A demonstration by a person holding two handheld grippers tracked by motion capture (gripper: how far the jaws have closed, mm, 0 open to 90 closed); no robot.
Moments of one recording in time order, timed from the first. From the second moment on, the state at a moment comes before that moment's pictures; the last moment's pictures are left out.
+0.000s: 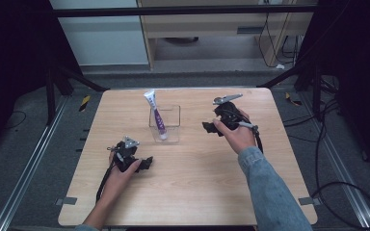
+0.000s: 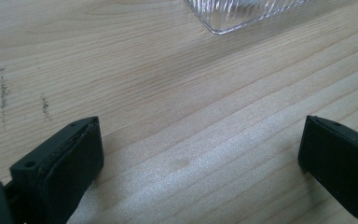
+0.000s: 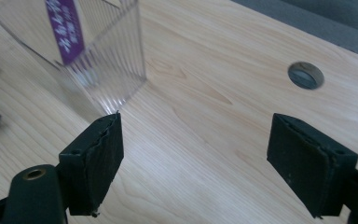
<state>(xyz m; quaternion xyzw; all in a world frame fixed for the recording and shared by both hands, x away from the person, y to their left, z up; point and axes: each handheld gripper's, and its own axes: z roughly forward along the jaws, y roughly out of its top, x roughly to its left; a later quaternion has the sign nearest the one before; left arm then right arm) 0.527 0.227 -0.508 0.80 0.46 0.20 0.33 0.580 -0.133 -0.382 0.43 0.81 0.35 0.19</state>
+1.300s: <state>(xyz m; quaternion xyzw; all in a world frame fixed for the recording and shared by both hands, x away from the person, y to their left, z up) 0.527 0.227 -0.508 0.80 0.46 0.20 0.33 0.562 -0.237 -0.486 0.50 0.78 0.33 0.18</state>
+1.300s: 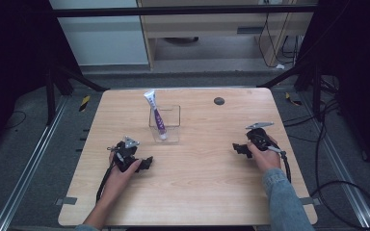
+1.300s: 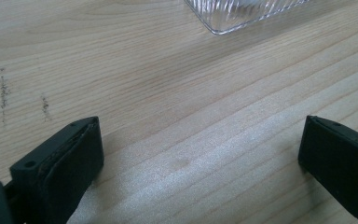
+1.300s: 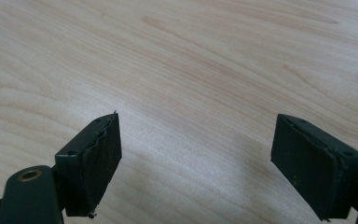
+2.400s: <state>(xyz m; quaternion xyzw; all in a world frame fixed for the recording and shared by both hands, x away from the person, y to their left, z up) 0.528 0.227 -0.508 0.80 0.46 0.20 0.33 0.577 -0.229 -0.511 0.53 0.75 0.33 0.23</state>
